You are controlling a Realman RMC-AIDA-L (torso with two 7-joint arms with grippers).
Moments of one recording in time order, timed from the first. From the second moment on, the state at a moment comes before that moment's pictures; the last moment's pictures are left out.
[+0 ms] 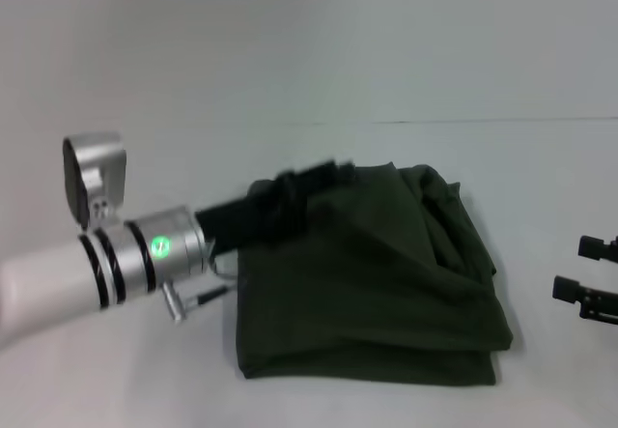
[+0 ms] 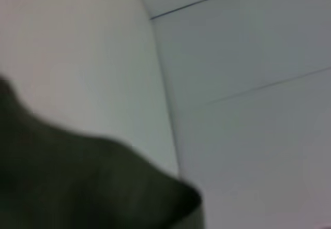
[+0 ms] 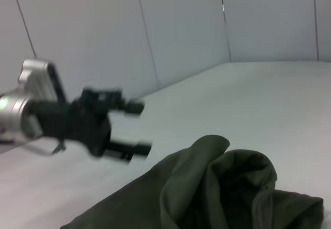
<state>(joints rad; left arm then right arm) -0.71 -2.13 1.01 0.33 1.45 1.13 -2.23 0.40 1.95 -0.39 -0.53 -2.04 -1.62 1.21</state>
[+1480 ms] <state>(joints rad) -0.65 -2.16 0.93 0.35 1.14 1.39 -1.65 0.53 2.01 -0.37 -0.52 -2.04 -1.64 1.23</state>
